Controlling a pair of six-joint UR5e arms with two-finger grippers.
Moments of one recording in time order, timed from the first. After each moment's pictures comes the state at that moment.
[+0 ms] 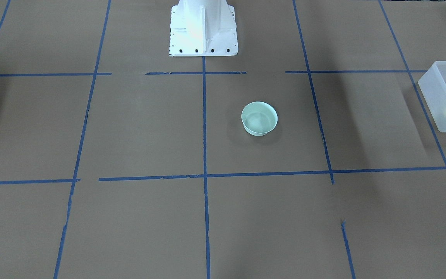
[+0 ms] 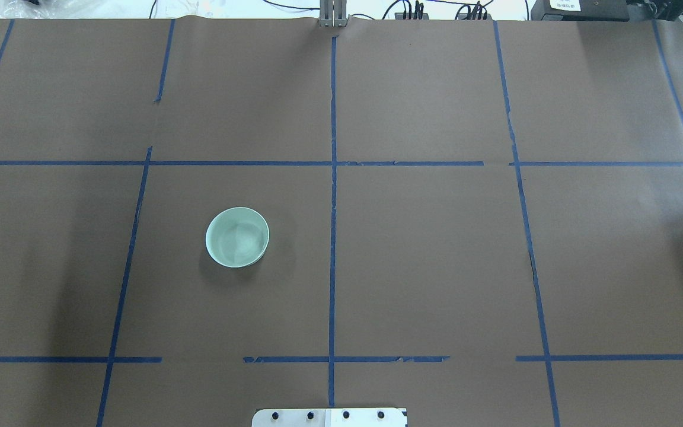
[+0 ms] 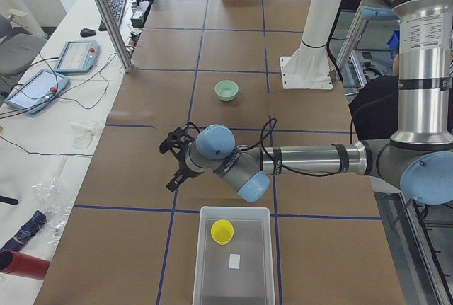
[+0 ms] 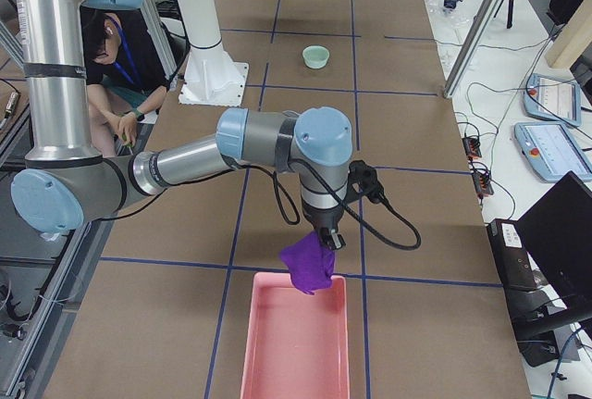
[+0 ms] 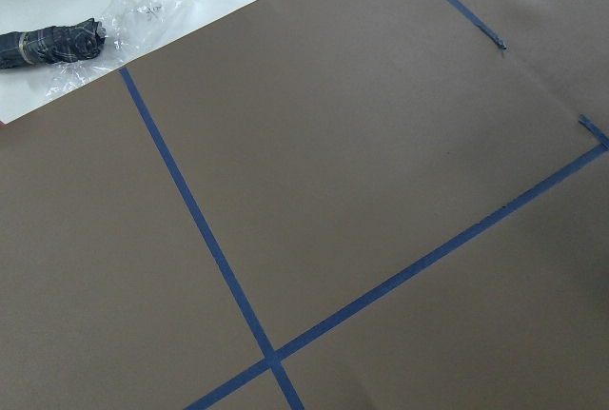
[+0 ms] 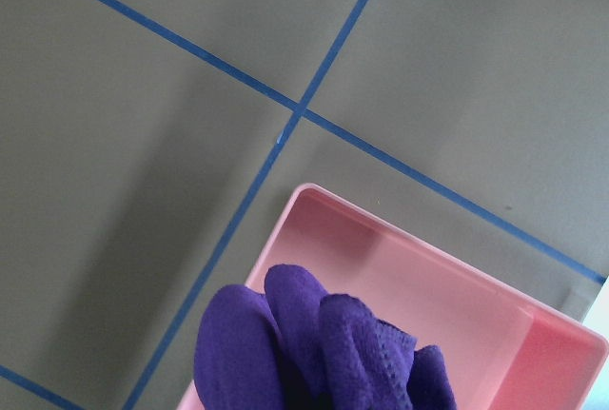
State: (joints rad) left arm -1.56 -1.48 -1.60 -2.36 -2.41 0.00; right arm 1.85 -1.53 1.75 -1.96 2.27 -0.83
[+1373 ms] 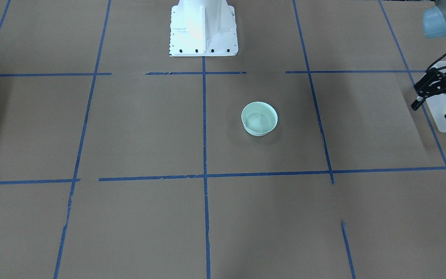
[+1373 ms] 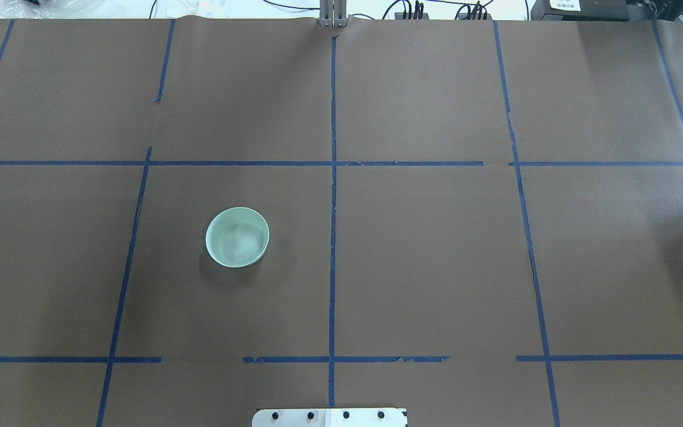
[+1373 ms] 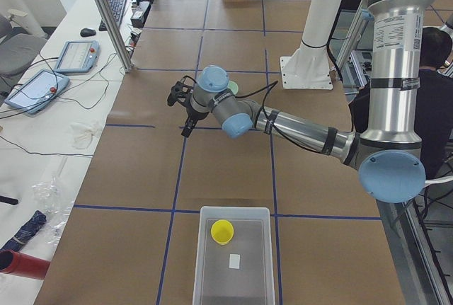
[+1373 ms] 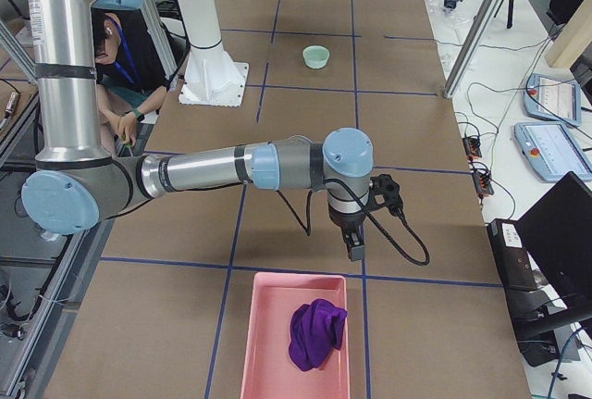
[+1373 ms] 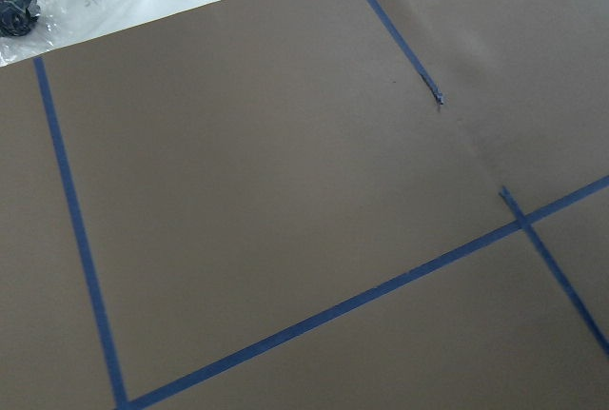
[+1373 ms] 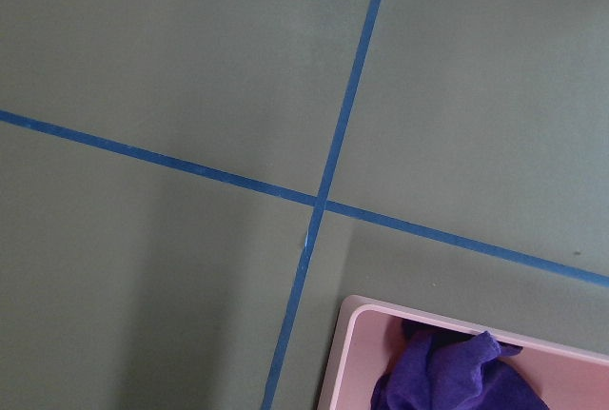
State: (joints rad) left arm -1.18 -1.55 -1.90 -2.17 -2.20 -0.66; right arm 1.65 -1.56 1.76 -1.69 2.31 -0.25
